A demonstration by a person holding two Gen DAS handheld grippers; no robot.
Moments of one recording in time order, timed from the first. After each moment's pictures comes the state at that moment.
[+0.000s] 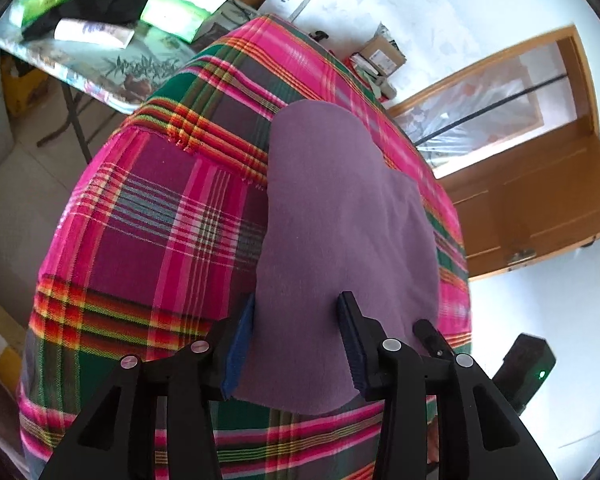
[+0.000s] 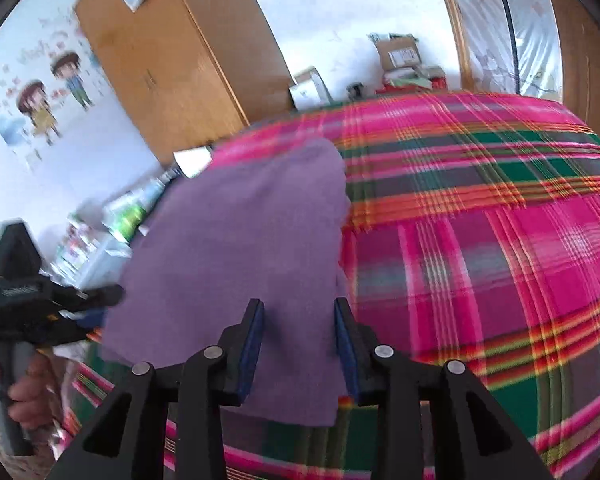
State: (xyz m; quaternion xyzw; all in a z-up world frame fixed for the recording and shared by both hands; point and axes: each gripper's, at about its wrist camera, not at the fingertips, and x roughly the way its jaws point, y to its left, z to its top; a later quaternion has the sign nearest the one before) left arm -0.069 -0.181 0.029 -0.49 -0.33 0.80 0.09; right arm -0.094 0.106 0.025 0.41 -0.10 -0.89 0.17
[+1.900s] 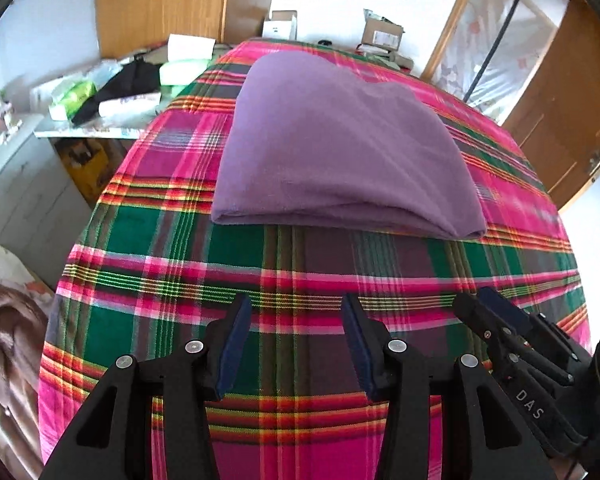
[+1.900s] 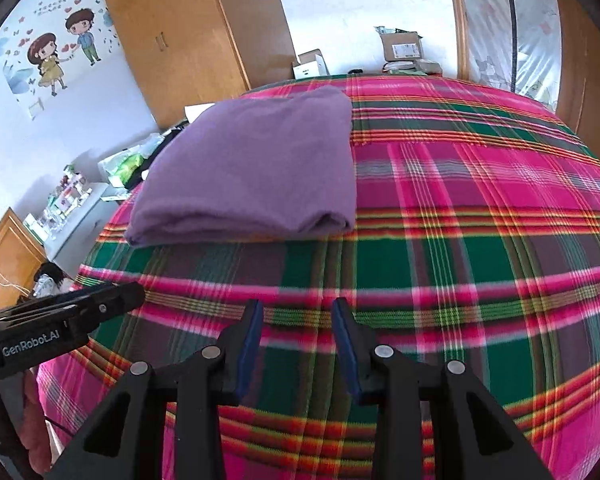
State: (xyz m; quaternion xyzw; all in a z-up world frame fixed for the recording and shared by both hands) left arm 0.047 -0.069 0.040 -0.47 -0.12 0.87 -0.02; right arm 0.015 0.094 0.020 0.43 -0.04 -0.89 0.15
